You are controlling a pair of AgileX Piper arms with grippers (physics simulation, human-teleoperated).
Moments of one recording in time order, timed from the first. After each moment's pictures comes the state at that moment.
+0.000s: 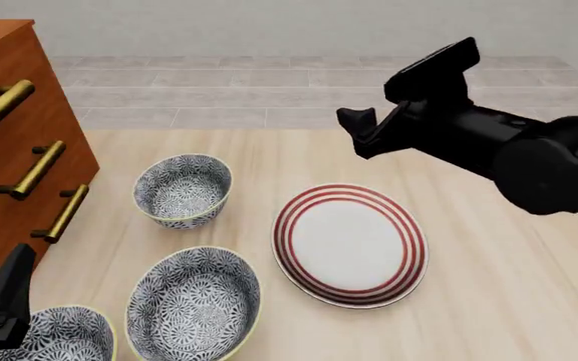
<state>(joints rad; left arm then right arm) 0.00 0.00 0.00 0.00 0.00 0.50 1.31 -0.88 -0.09 -0.20</state>
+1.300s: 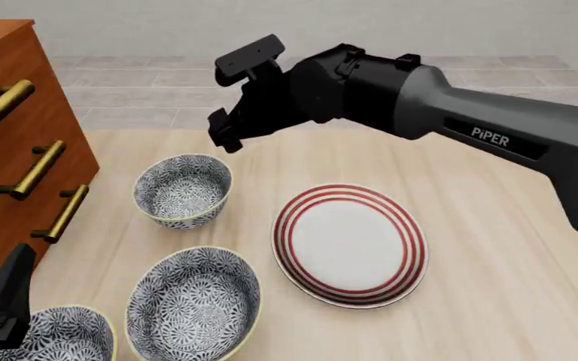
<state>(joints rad) 0.00 0.00 0.00 0.00 0.00 0.74 1.92 -1.68 0.48 -0.09</state>
